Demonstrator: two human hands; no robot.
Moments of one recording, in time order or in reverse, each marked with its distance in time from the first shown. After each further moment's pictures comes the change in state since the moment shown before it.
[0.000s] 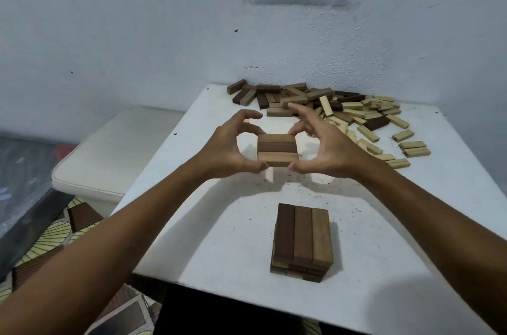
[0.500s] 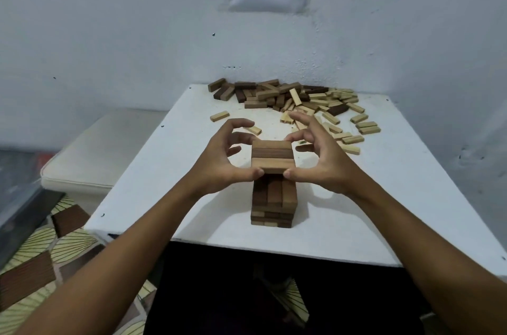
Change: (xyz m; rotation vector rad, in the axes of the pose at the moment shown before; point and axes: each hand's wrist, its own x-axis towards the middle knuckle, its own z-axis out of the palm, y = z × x) left_hand -0.075 0.047 0.033 -0.225 0.034 0.024; right_hand -0.105 -0.039 0.011 0.185 0.158 0.009
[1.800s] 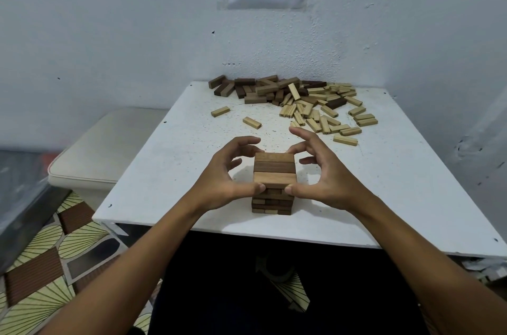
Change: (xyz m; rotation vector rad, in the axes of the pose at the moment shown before) left_hand -0.038 -0.002 0.018 -0.003 -0.025 -0.030; right_hand -0.043 0.000 0.017 -0.034 0.008 0.057
